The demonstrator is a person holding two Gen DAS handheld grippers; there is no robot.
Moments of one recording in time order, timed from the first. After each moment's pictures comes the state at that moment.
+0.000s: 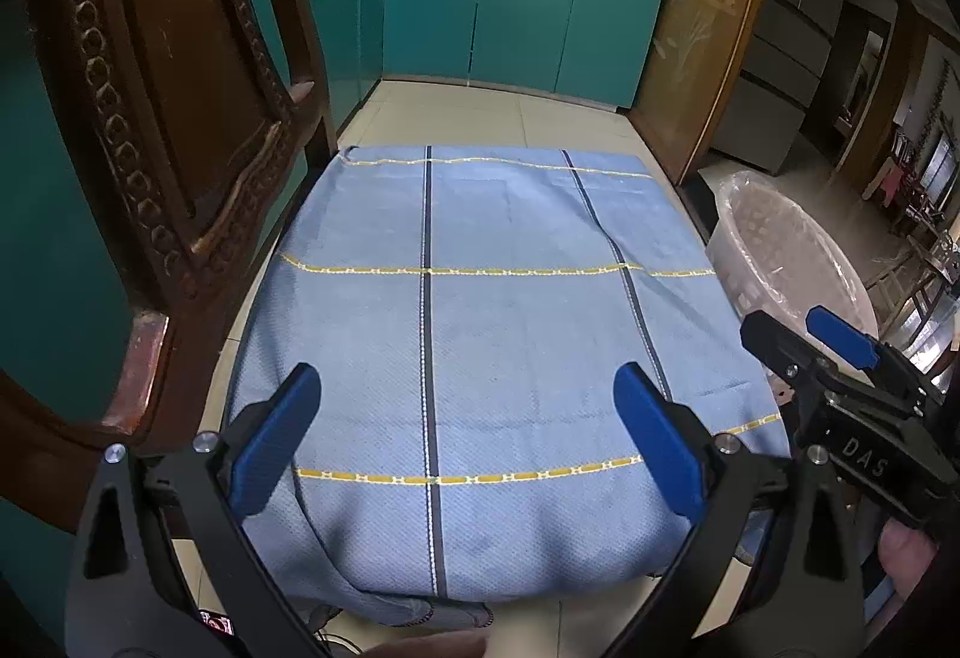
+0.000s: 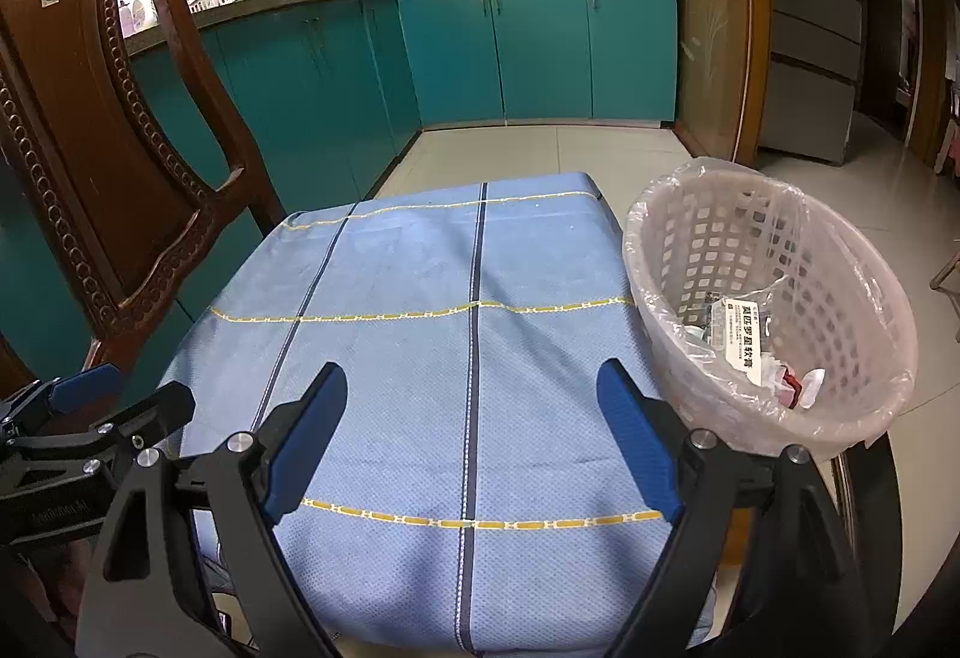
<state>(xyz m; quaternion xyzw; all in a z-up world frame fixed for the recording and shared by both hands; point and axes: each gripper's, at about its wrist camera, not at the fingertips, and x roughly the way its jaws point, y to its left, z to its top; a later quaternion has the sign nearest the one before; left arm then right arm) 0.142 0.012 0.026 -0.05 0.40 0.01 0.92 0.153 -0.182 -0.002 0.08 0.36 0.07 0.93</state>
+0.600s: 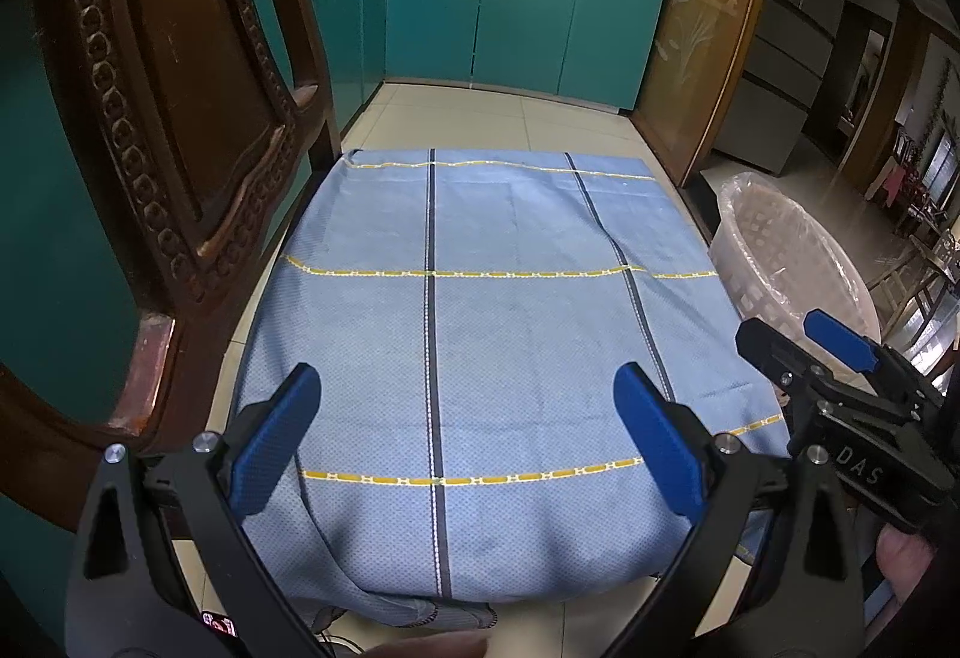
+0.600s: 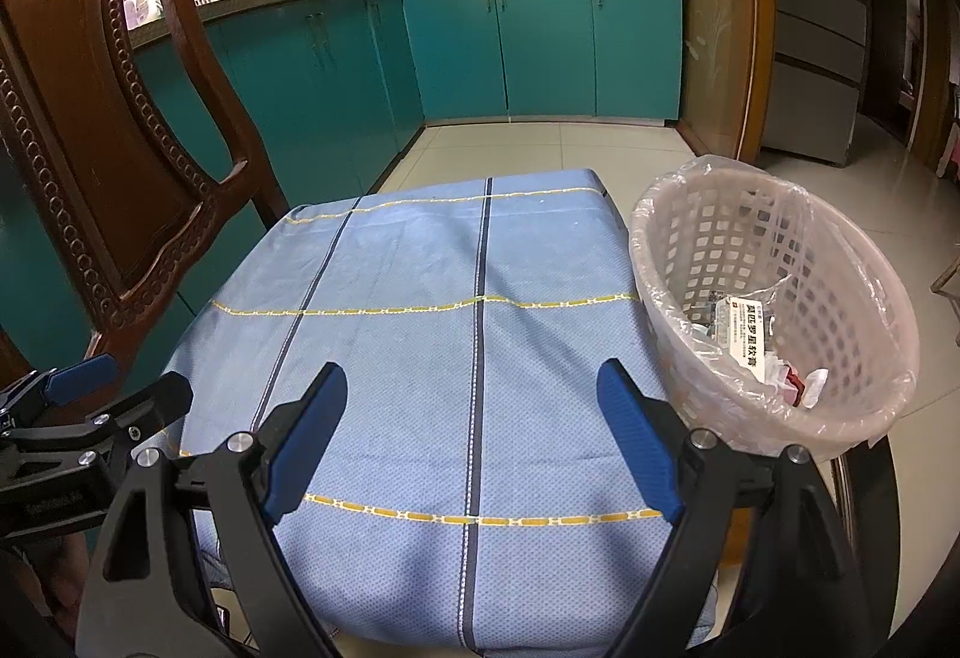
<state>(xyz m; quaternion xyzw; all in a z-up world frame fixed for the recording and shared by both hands) 0.142 0.013 0.026 -0.04 0.39 0.01 0.92 0.153 -0.180 -0.003 0.07 0.36 0.07 0.93</state>
